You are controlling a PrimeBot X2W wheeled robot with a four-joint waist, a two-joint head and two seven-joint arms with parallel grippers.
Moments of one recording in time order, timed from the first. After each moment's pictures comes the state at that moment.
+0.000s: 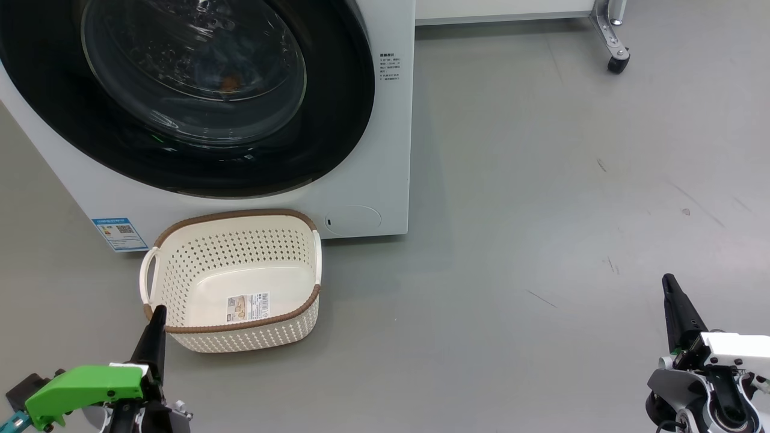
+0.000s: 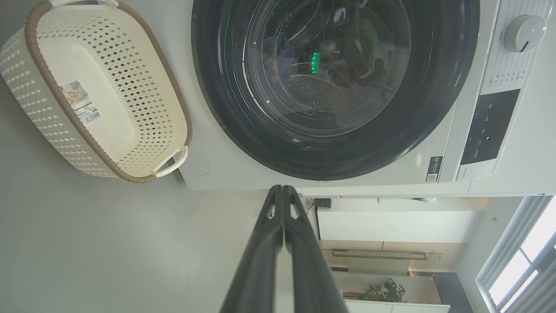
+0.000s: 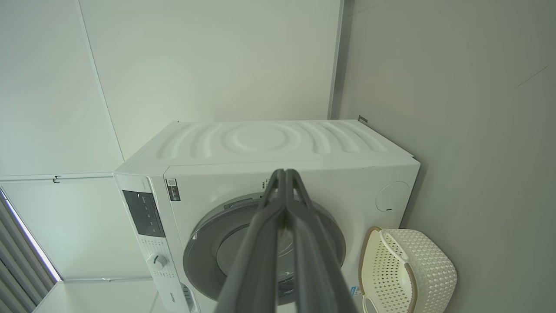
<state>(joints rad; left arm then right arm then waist) -0.04 0.08 0.00 0.26 -1.67 -0.12 0.05 -0.06 -0.07 -0.09 0.27 1.64 0.12 0.07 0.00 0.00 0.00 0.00</state>
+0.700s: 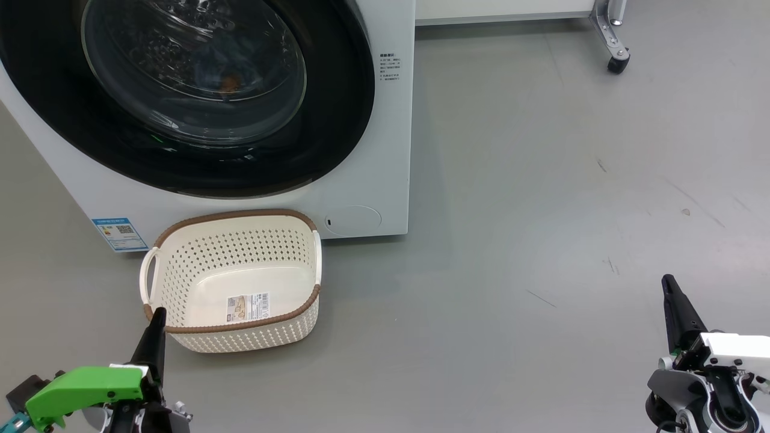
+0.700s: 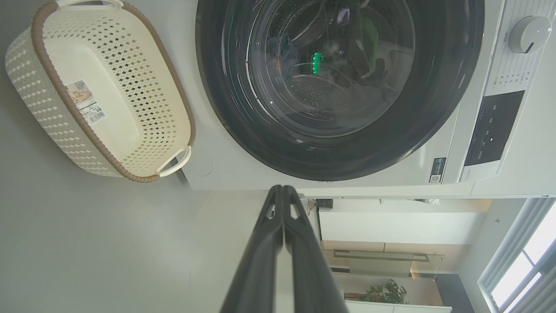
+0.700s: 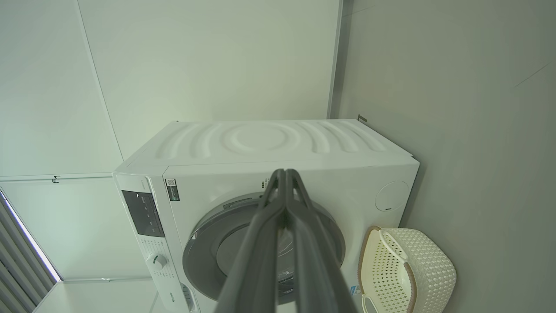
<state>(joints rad) -0.05 0.08 0.00 0.27 -1.67 -0.12 0.05 -0.06 -0.07 -0.09 0.28 1.64 0.12 0.07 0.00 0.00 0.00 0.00</state>
